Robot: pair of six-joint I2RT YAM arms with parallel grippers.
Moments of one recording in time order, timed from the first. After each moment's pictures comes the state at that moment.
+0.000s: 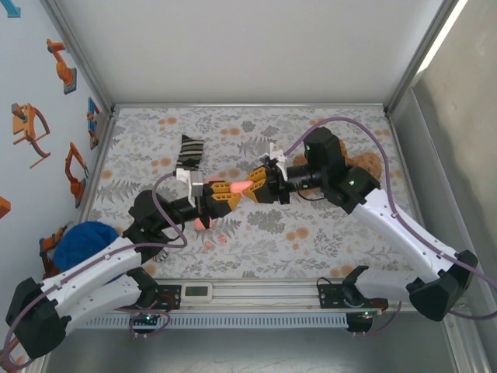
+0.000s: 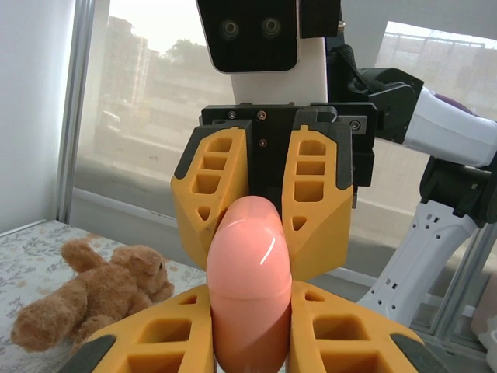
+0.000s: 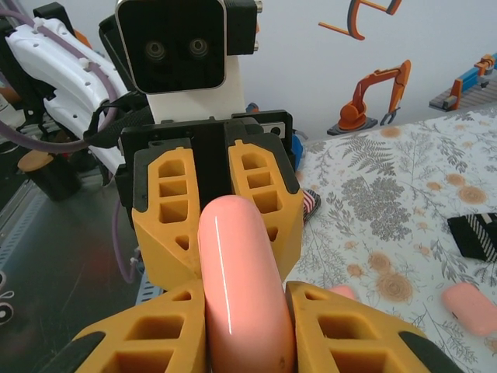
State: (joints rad) left arm -0.79 0.87 0.50 0.63 0.58 -0.36; right arm 0.71 1.20 1.23 -0.46 -0.88 -0.12
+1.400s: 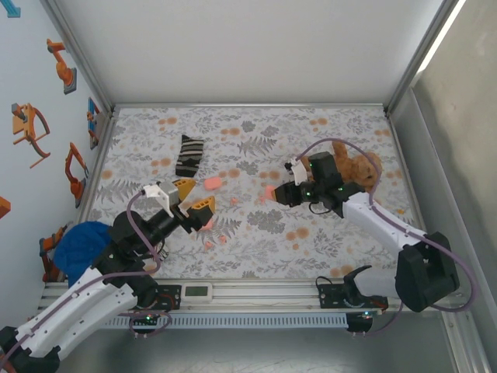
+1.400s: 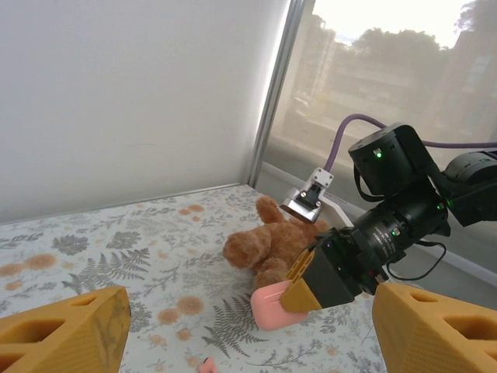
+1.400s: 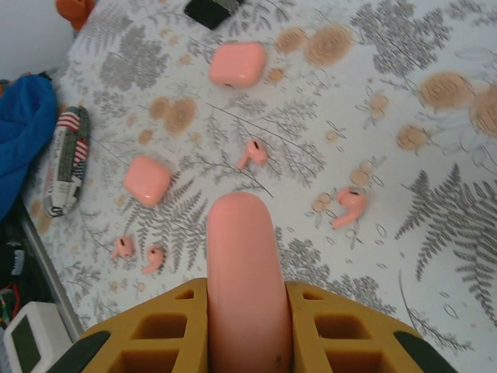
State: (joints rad) left arm -0.79 0.43 0.43 0.07 0.06 -0.22; right arm 0.45 1.29 0.80 -0.31 -0.56 0.20
